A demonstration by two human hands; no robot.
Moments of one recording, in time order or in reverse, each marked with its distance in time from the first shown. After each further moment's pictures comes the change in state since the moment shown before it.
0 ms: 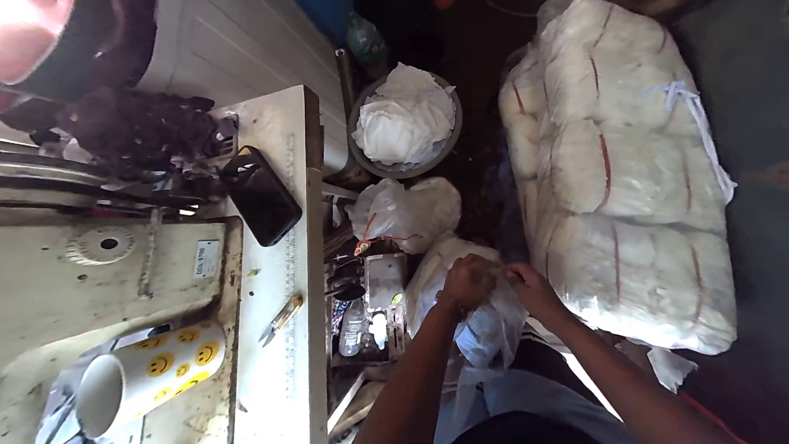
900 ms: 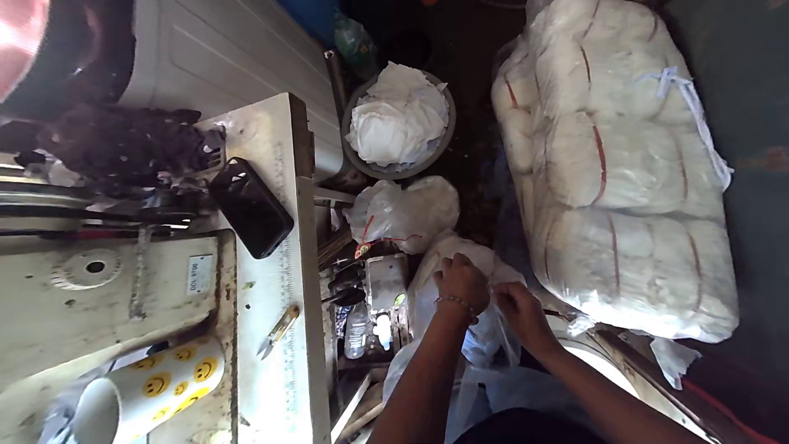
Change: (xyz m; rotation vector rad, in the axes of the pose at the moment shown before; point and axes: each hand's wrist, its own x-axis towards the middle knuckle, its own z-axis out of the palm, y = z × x) left_hand -0.005 0.045 -0.011 0.438 -0.132 -0.386; right_hand -0.025 0.024 0.049 0.013 0.200 -0.211
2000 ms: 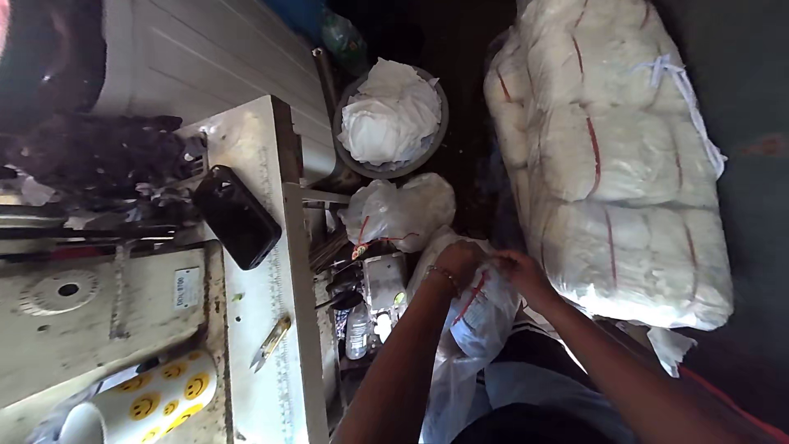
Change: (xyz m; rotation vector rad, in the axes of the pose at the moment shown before) left_hand 0.043 -0.017 -0.017 0.118 -0.032 0.540; right_hand 0.059 -0.003 -0.030 0.182 -0.064 0.236
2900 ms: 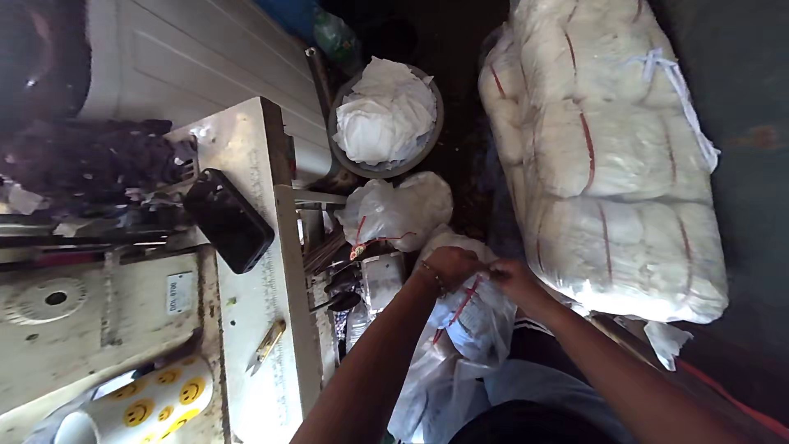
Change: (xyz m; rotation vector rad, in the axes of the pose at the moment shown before) left_hand -0.006 -0.012 -0.002 0.155 -0.083 0.253; right_hand -0.007 0.001 0.003 -0.079 -0.201 -0.019
